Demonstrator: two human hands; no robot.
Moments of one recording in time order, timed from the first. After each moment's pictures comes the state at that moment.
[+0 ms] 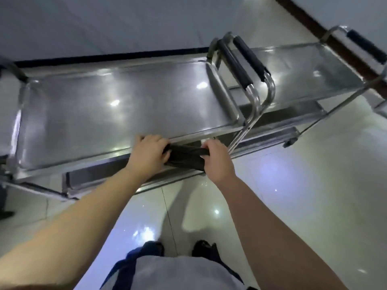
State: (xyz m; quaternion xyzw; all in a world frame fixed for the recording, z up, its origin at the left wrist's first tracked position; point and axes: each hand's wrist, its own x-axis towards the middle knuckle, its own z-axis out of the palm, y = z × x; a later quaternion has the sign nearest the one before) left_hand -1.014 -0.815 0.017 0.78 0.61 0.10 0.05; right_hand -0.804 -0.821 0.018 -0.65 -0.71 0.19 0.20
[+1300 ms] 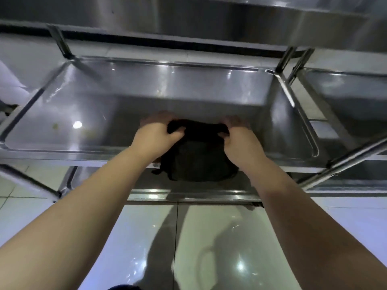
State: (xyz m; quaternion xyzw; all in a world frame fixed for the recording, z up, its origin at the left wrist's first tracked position) left_hand -1.068 -0.701 -0.405 0.62 0.72 0.30 0.10; right_hand -0.857 -0.637 -0.403 -0.49 -0.85 0.12 0.18
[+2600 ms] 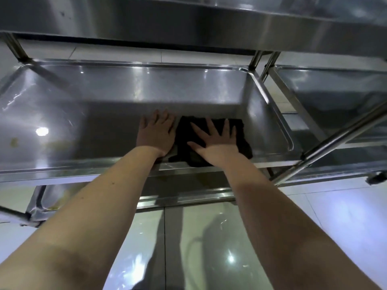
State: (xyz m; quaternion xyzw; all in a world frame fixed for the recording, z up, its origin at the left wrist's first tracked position) left_hand -1.057 -0.613 -0.473 0.67 0.74 0.05 0.05; right_hand -0.858 -0.590 -0.458 -0.57 -0.82 0.06 -0.09
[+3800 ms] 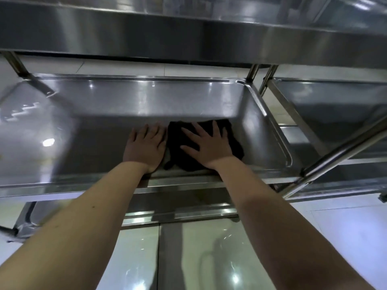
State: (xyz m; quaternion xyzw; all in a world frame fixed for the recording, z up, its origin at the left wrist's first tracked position) left_hand -1.055 -0.614 -0.476 0.66 0.75 0.03 0.00; right_hand -0.853 -0.549 -0.463 -0.49 -0.87 0.04 -0.03
